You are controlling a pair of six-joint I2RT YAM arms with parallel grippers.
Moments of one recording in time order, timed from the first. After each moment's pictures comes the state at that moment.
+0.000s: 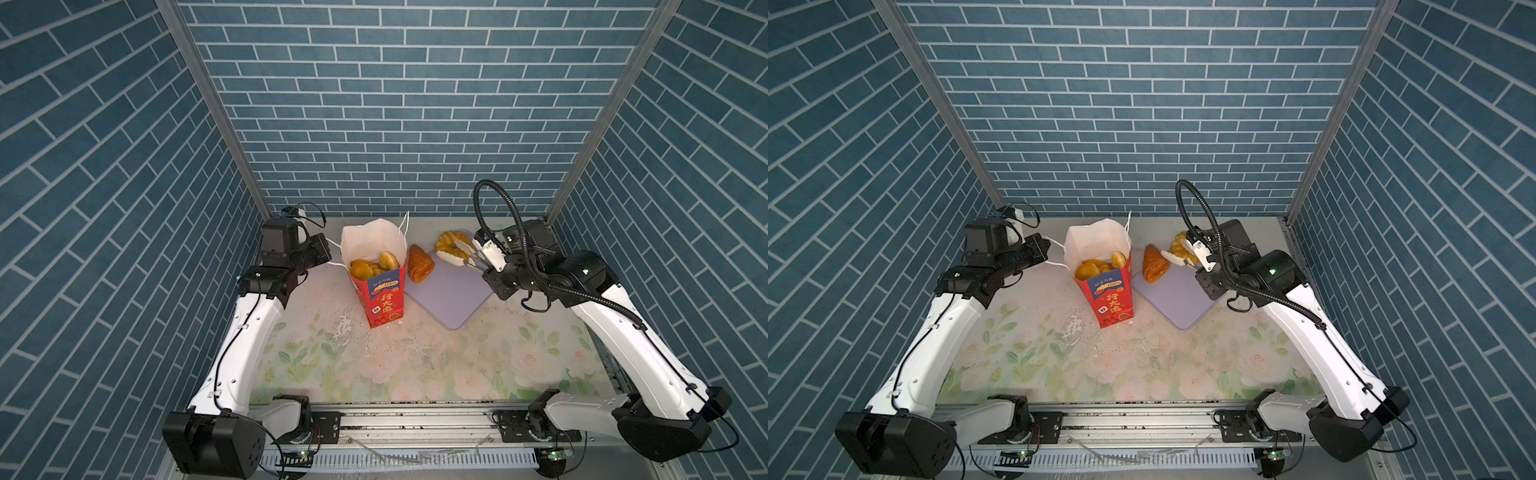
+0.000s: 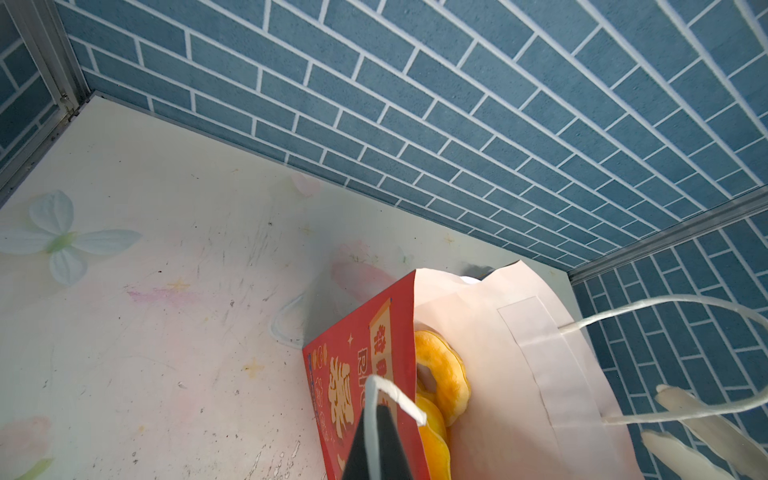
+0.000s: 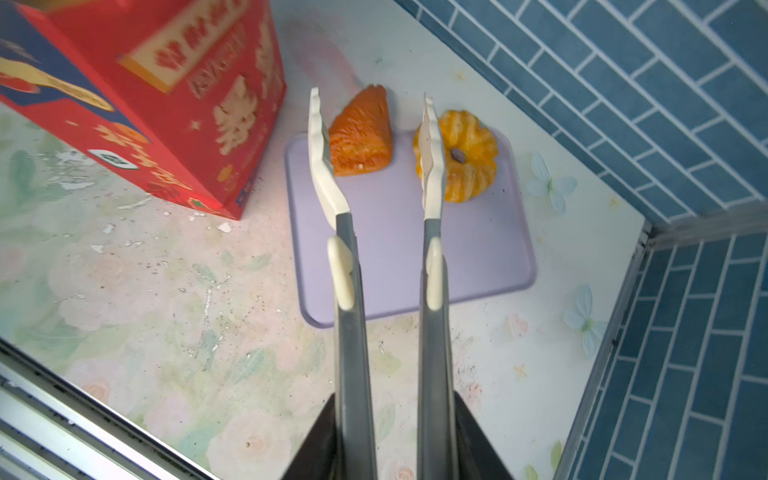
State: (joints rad) left arm -0.09 1.18 1.22 -0.55 0.19 -0.46; right arm 0.62 1.26 1.58 -1.23 0.17 -0.15
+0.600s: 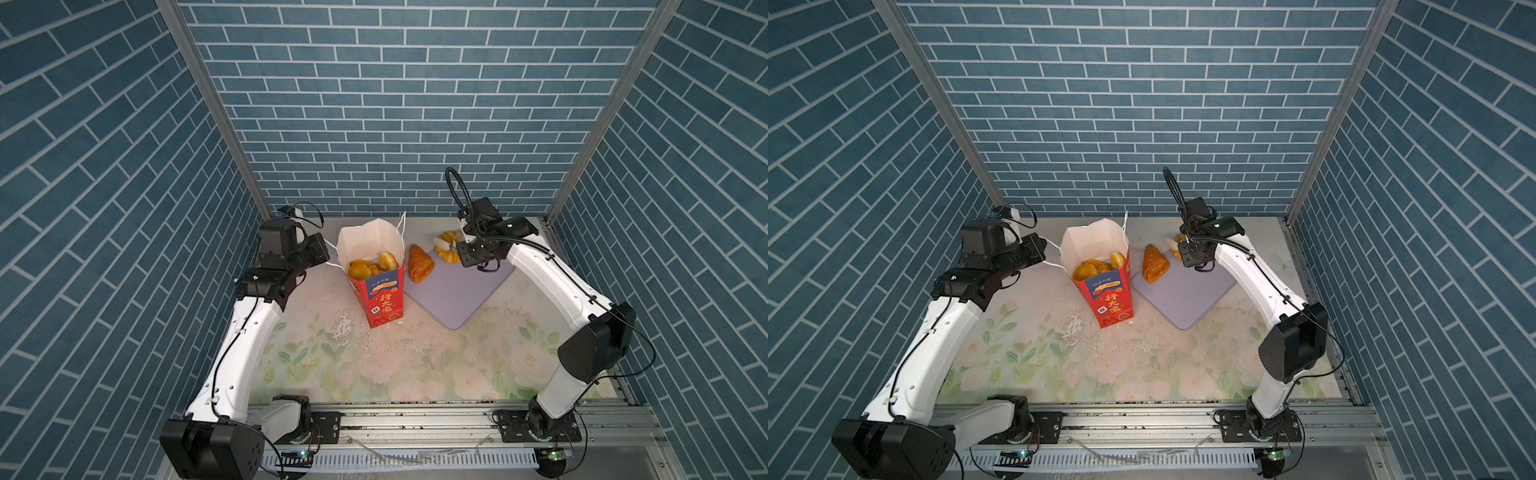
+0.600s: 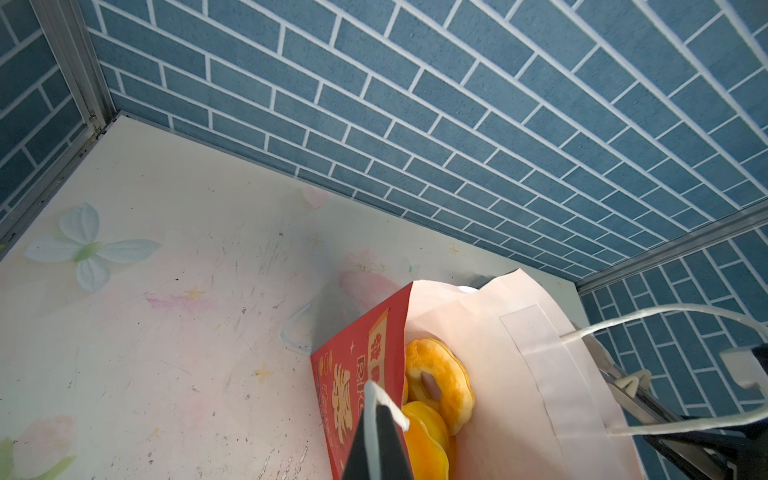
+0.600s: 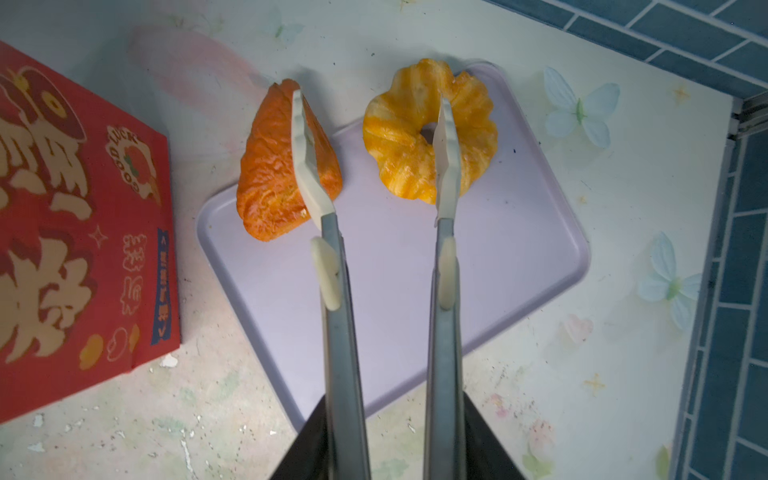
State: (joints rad) left arm -0.09 1.16 1.22 -0.55 0.16 -0.45; right arm 0.54 1.75 1.79 -1.09 0.16 0.13
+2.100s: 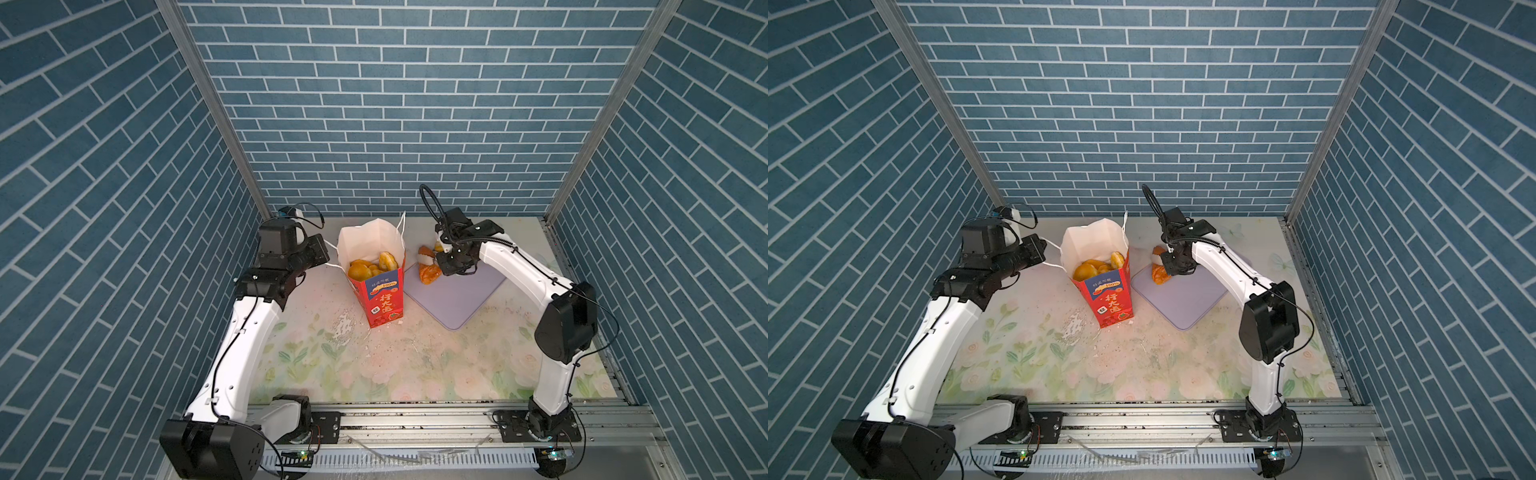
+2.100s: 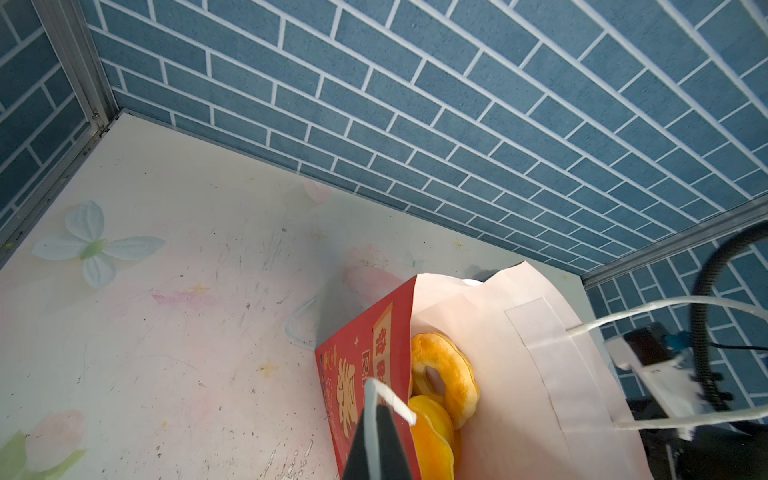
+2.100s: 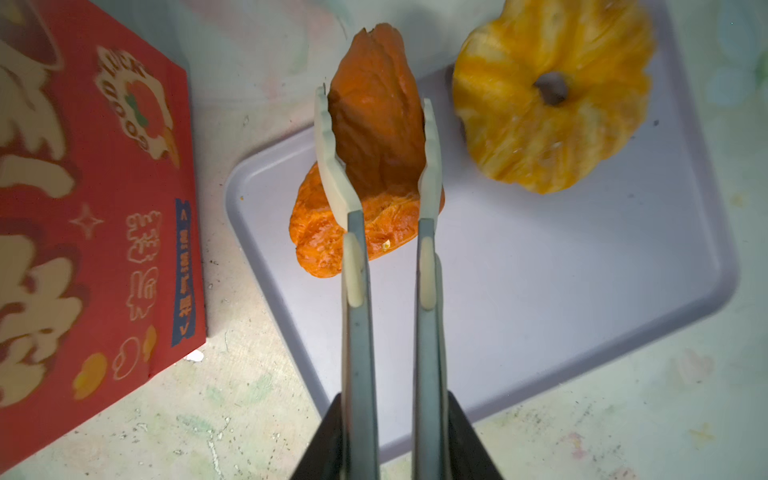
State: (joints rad) left arm -0.09 1.16 1.23 -0.58 0.16 -0.44; right arm 0.59 1.85 1.77 -1.07 0.09 0.13
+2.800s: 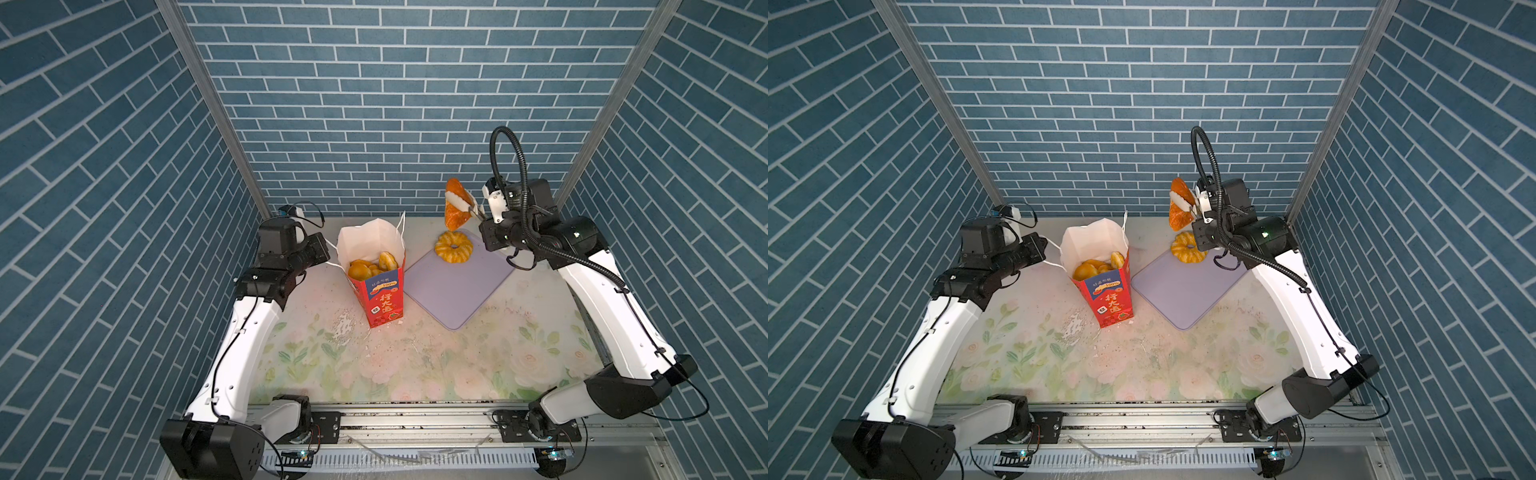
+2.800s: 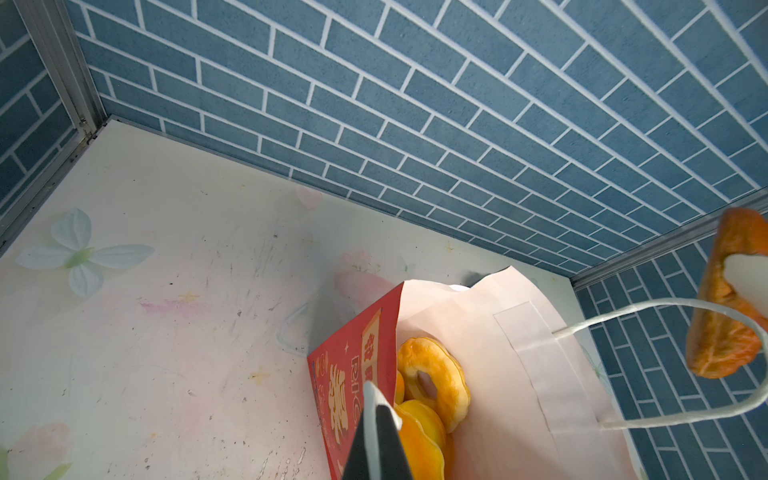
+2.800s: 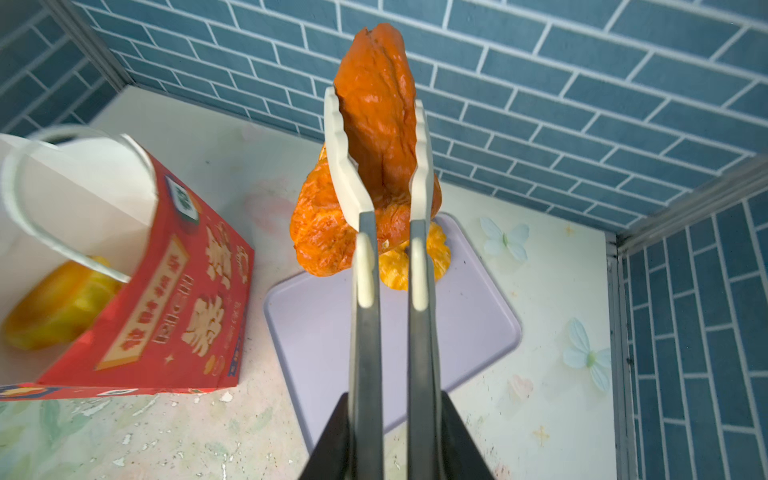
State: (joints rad) left arm -0.09 1.16 1.23 -0.55 0.18 -0.44; right arm 0.58 1.48 1.95 -1.10 0.17 0.01
